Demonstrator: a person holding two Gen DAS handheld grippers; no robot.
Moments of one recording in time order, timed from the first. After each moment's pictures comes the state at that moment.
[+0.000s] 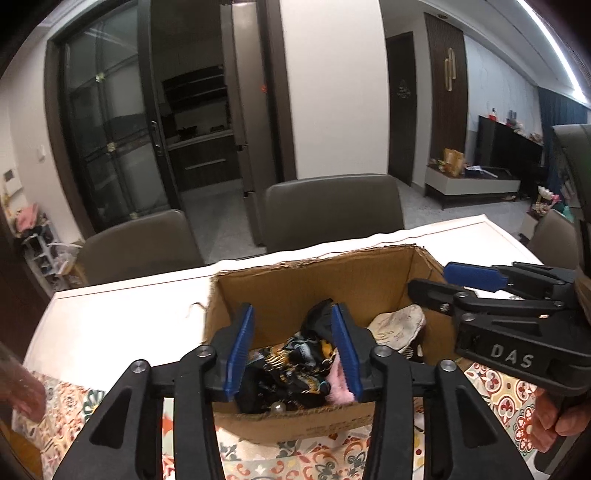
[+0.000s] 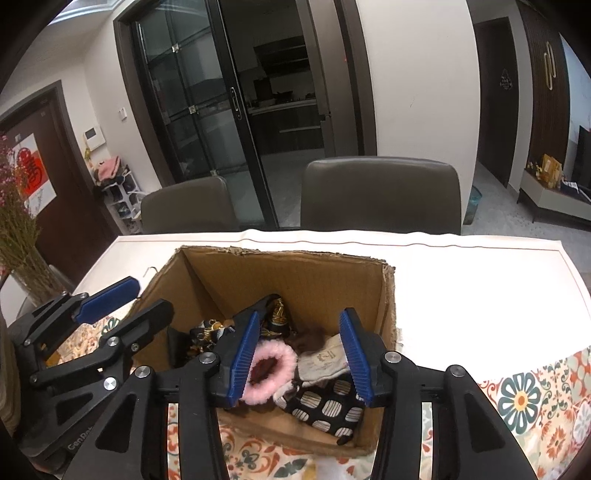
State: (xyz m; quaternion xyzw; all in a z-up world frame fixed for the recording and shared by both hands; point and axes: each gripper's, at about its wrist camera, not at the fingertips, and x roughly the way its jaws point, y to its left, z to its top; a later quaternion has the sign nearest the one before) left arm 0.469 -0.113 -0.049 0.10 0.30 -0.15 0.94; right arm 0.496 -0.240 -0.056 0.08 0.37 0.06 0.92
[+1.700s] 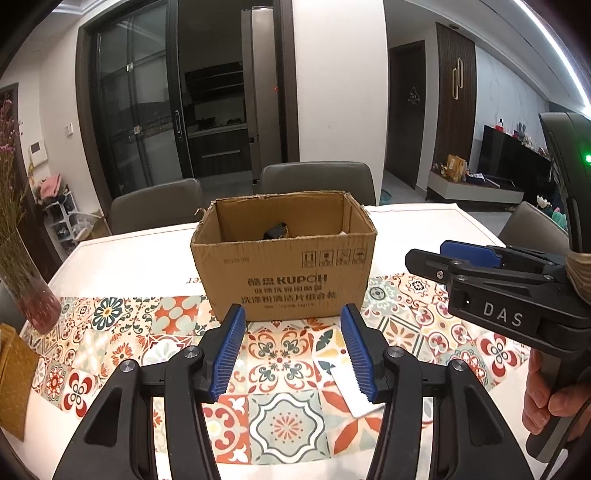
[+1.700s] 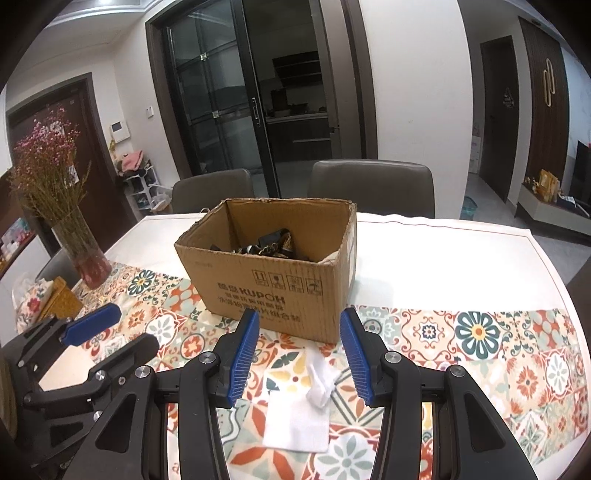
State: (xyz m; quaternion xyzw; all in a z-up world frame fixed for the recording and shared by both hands) left arm 0.288 -0.117 -0.054 0.07 0.31 -0.13 0.94; right arm 0.333 -0.254 -0.043 0.05 0.34 0.08 0.94
